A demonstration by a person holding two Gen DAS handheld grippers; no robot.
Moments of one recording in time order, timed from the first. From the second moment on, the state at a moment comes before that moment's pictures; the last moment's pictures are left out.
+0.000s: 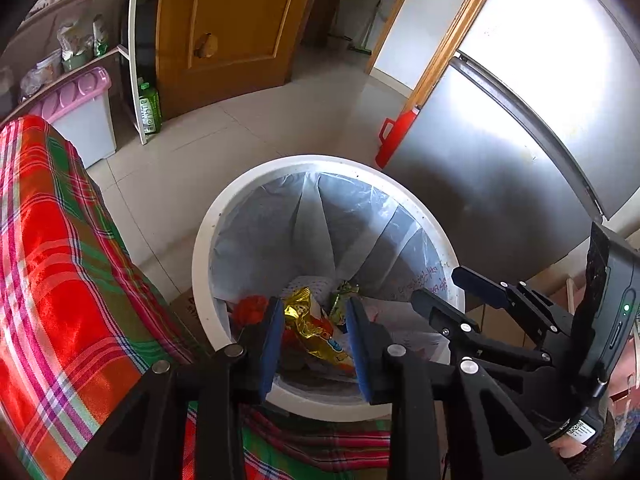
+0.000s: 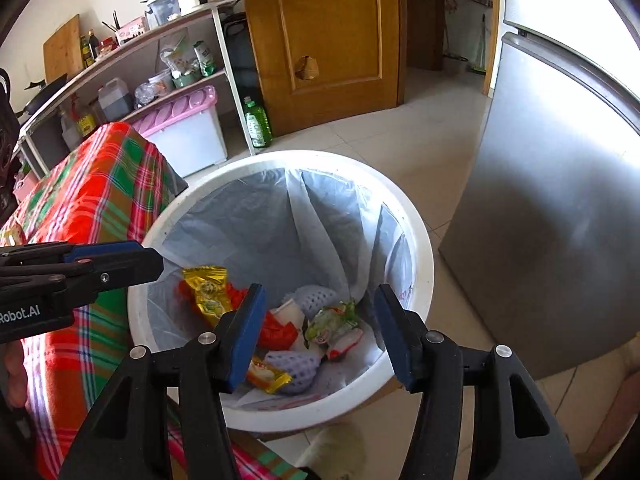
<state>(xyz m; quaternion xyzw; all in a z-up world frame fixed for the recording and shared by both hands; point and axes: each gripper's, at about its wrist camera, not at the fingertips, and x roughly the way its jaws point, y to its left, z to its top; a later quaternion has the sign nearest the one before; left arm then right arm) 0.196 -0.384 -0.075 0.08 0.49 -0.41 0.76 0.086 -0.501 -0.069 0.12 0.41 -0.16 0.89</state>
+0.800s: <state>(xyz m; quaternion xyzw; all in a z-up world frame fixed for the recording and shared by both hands) 0.176 -0.263 -0.006 0.03 0.41 -0.38 0.83 0.080 -0.419 -0.008 0.11 0.34 -0.10 0.93</state>
